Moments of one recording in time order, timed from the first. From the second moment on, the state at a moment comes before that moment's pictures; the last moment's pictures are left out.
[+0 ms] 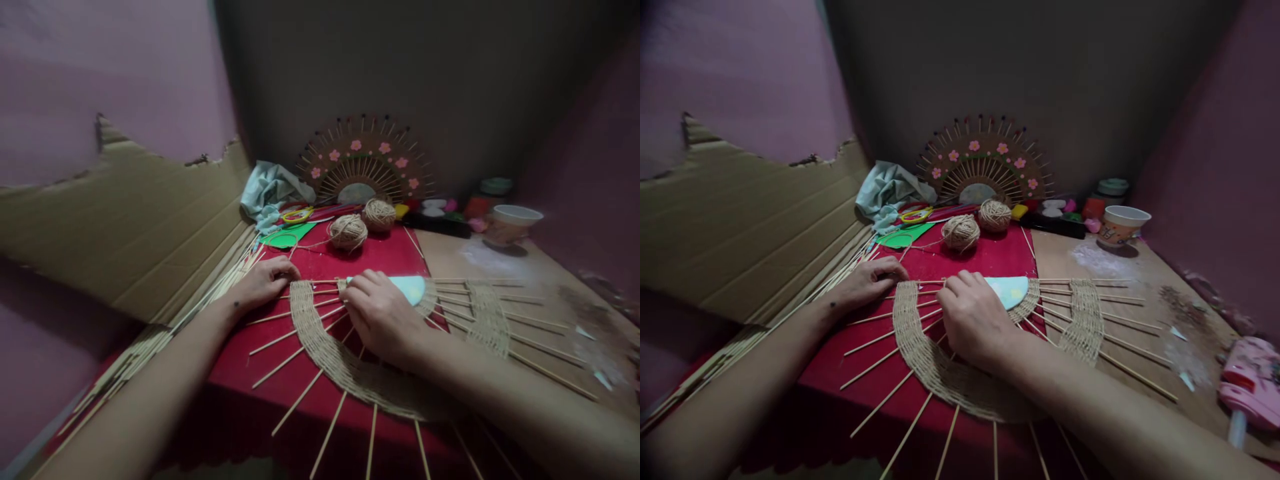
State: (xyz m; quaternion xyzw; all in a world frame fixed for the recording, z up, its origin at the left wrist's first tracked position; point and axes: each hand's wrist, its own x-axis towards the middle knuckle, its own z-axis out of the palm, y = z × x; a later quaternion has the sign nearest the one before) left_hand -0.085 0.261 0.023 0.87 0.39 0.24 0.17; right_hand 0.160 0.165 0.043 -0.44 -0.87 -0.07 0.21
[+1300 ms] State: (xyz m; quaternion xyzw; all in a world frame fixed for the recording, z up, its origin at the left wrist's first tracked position) left_hand -0.084 0.260 0.021 0.89 0.37 0.24 0.15; right_hand 0.159 0.217 0.027 -0.50 -0.82 0.03 0.26
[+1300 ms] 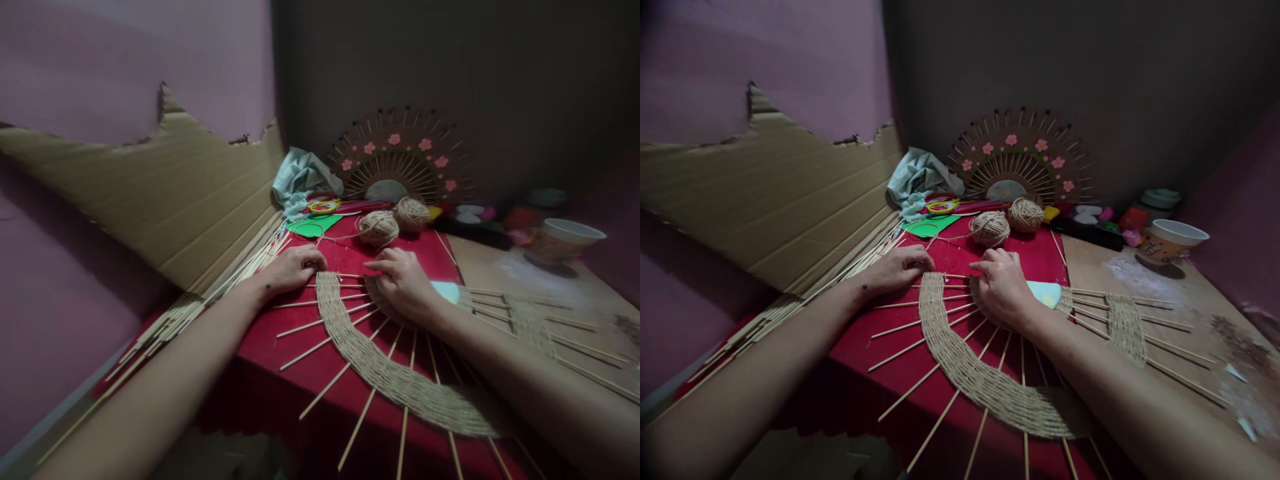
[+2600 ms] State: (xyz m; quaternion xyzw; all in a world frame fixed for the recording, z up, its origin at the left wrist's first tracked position) left_hand -0.084 0.259 0.023 0.86 0.40 0.25 0.18; right_hand 0.167 0.207 0.028 -0.43 -0.86 0.00 0.28
